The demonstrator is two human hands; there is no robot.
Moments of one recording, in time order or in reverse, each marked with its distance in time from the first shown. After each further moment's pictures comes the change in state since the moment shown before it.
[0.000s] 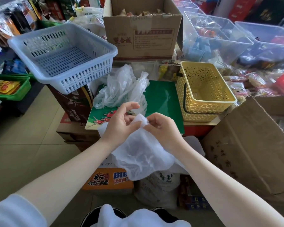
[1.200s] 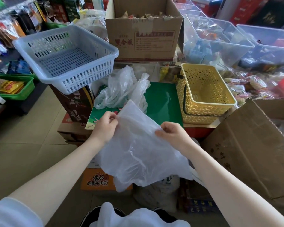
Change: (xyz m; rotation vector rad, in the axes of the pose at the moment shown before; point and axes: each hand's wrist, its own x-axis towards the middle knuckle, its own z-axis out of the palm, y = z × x) left_hand 0.004 -0.018 -0.027 0.352 0.228 -0.321; right_hand 0.002 0.045 -0.029 0.007 -0.124 0.206
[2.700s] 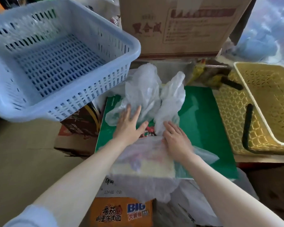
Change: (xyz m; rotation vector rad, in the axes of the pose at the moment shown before) left_hand 0.236 -0.091 0.028 0.607 -0.307 0.107; right_hand 0.235 0.068 0.087 -0.963 -0.045 -0.193
